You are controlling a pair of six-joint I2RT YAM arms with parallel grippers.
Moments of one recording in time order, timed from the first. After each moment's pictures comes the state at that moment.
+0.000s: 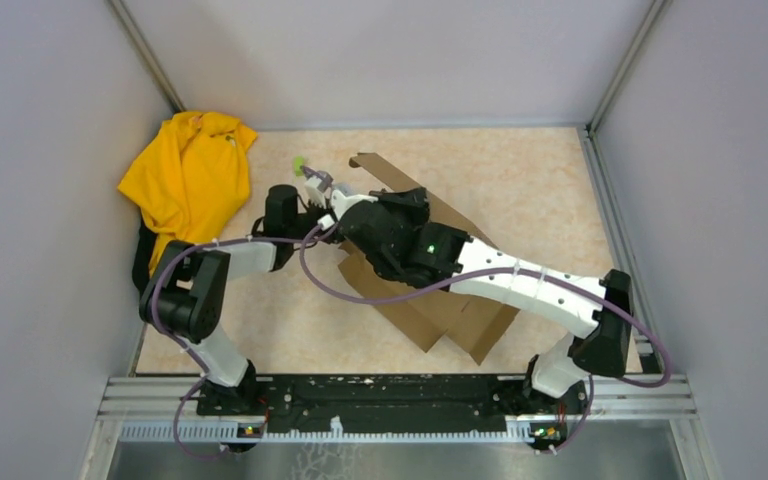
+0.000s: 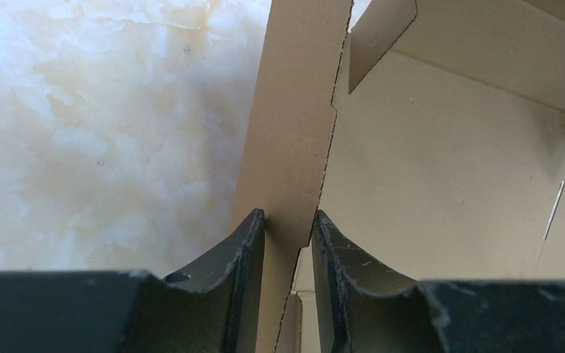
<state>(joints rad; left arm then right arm) -0.31 1.70 0.78 0.51 0.62 -0.29 1.17 1.53 1.56 -0.70 1.11 -0.71</state>
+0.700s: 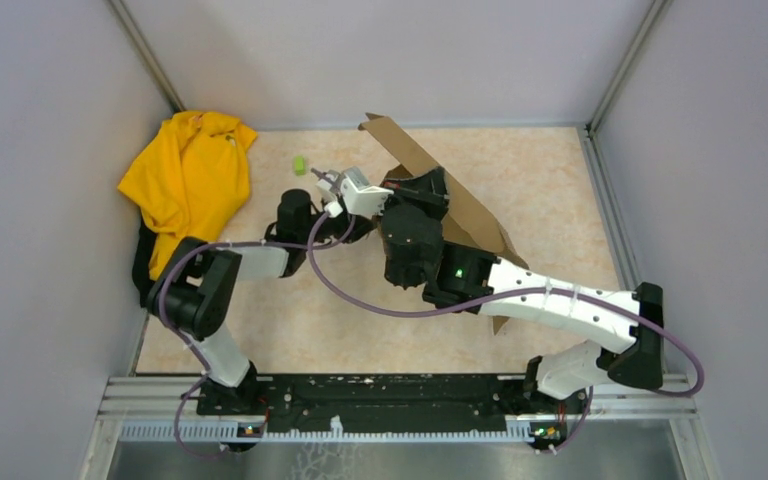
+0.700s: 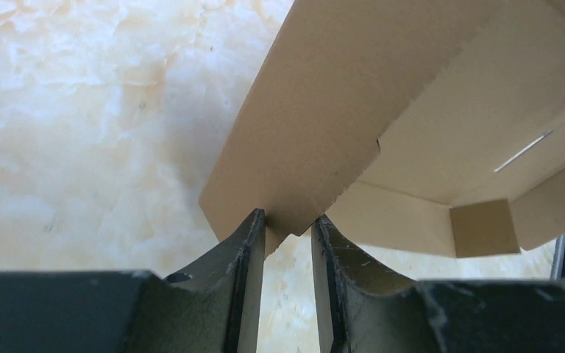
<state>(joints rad) -0.40 1.70 0.73 0.71 0.54 -0.35 1.25 1.36 1.37 -0.05 1.32 -1.19</state>
